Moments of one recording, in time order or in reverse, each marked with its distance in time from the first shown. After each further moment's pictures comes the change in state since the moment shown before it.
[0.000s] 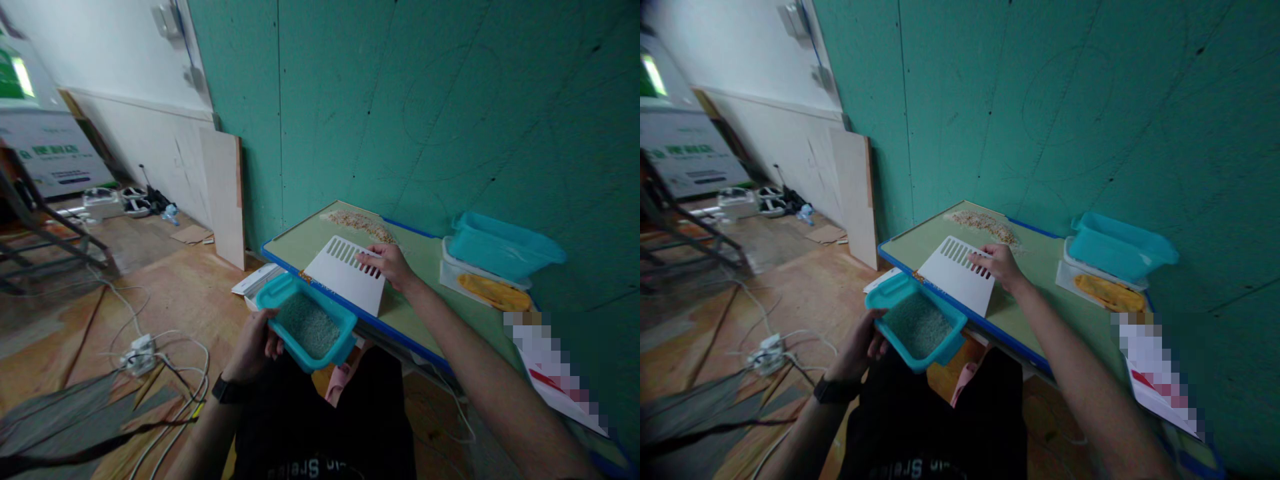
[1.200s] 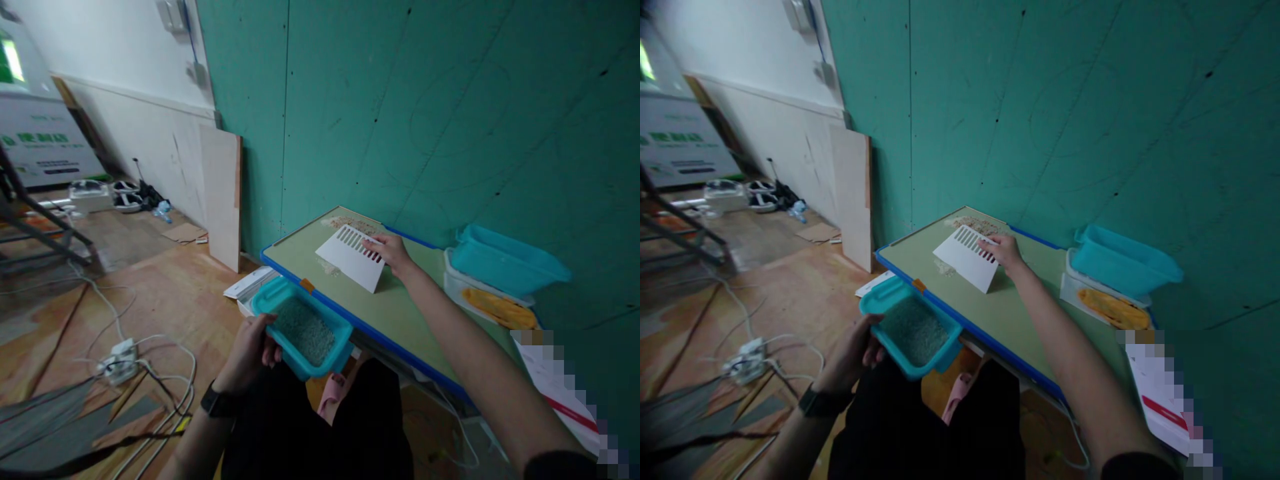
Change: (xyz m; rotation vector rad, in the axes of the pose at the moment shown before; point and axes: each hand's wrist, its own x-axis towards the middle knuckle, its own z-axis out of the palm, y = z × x) left_hand 0.012 0.016 0.003 0.050 0.013 -0.025; right_hand 0.083 0.018 -0.014 -0.054 0.132 -0.020
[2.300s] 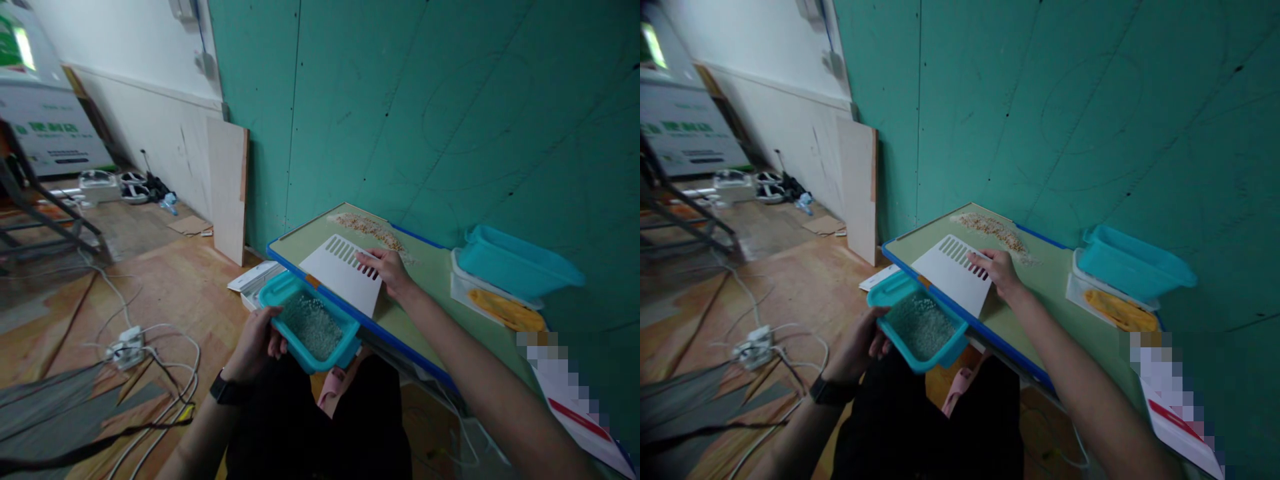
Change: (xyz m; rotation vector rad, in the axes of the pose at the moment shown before) left_hand 0.002 -0.001 -0.001 -0.023 -0.048 0.013; right_hand -0.065 -0.010 0.035 0.206 -0.098 0.099
